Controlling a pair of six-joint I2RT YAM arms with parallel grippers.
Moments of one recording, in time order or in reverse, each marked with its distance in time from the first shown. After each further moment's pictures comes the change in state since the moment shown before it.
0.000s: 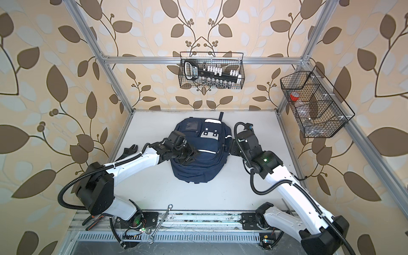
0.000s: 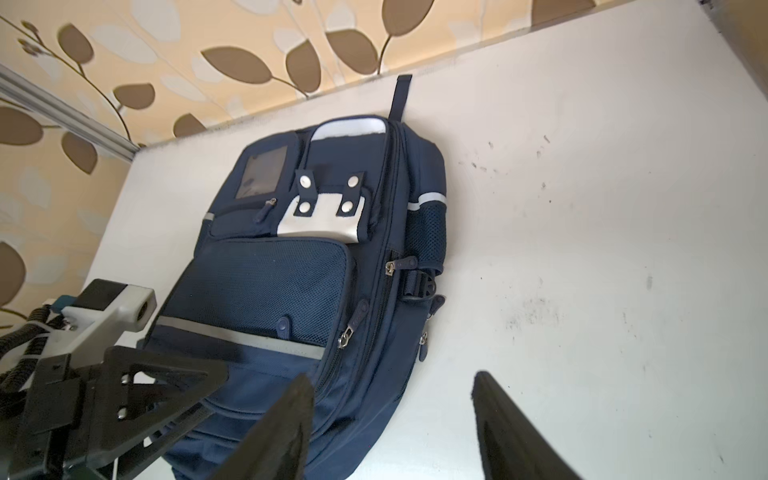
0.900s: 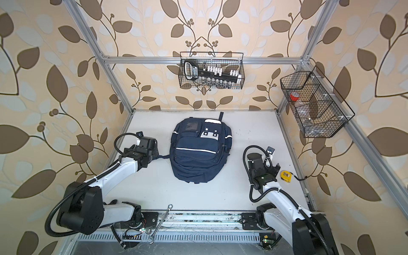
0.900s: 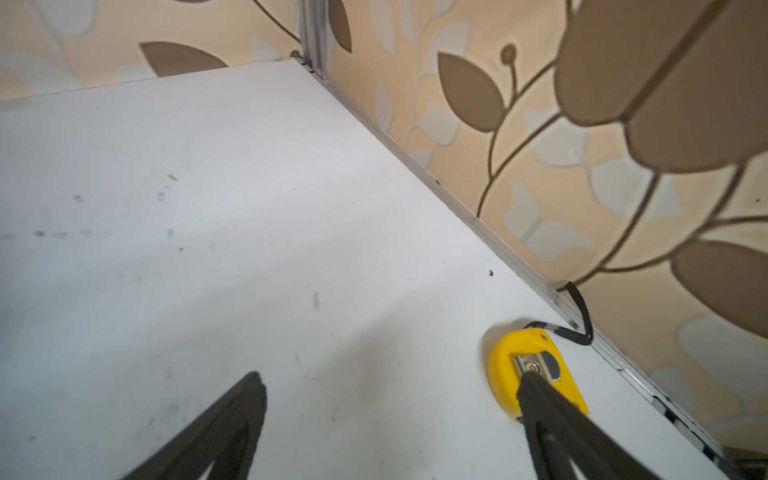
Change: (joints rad) left arm 0.428 -0.198 -0.408 0.181 -0.945 0.866; right arm -0.318 0.012 -0.707 0.692 0.620 -0.176
